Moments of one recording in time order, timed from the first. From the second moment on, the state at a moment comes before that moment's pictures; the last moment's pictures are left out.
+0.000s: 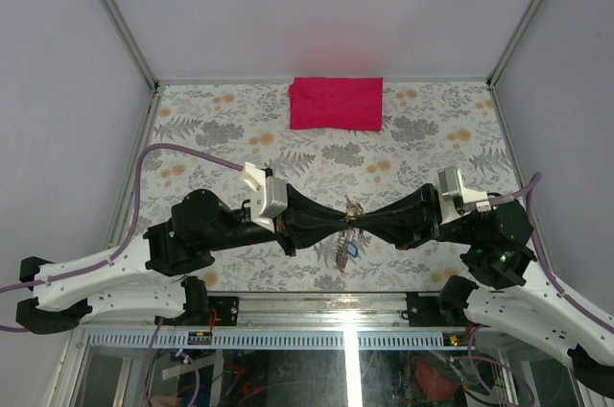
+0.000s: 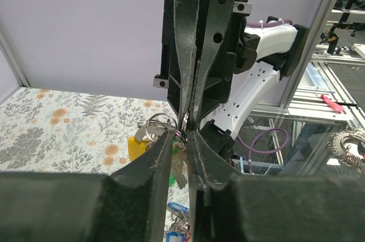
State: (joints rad) left arm -1.28 0.88 1.02 0.07 0.16 -0.08; right arm 0.90 0.60 0.75 0.30 -0.61 0.27
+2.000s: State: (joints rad) left arm -1.28 1.12 1.45 -0.68 0.08 0.10; right arm 0.90 0.72 0.97 -0.28 -0.57 0.04
